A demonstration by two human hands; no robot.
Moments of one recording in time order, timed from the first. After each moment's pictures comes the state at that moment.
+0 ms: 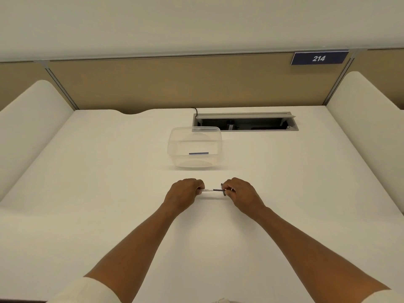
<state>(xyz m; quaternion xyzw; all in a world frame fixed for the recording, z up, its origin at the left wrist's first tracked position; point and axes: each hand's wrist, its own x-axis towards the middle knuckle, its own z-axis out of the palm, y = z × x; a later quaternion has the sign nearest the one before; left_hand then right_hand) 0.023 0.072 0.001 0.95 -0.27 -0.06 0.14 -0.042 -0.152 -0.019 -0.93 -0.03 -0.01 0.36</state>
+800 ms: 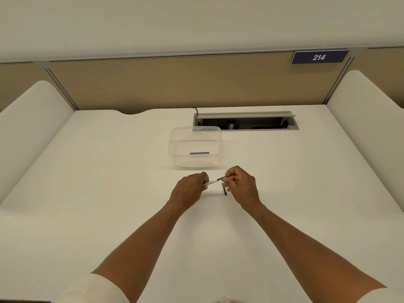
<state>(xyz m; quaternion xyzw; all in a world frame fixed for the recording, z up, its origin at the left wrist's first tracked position) 0.023 0.057 0.010 0.95 -0.26 -0.04 0.18 -0.034 -0.131 0.004 -0.79 0.14 -0.10 0.59</state>
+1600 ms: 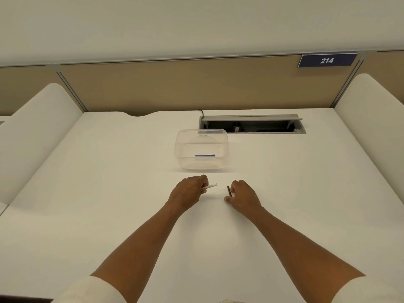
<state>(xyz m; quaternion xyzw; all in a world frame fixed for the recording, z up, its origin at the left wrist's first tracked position) 0.029 0.076 0.014 0.95 -0.26 -0.07 0.18 -0.023 -0.131 -0.027 -0.95 0.11 0.08 0.28</state>
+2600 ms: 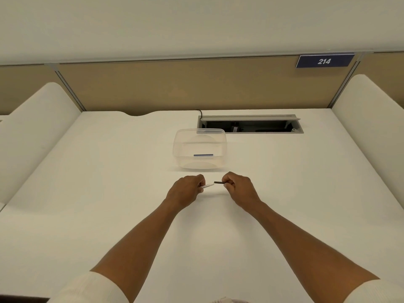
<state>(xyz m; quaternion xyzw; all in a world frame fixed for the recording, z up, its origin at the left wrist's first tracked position) 0.030 0.077 0.017 0.95 -0.24 -0.09 0.18 -0.020 -0.132 -0.010 -0.91 0.03 -0.04 0.41</state>
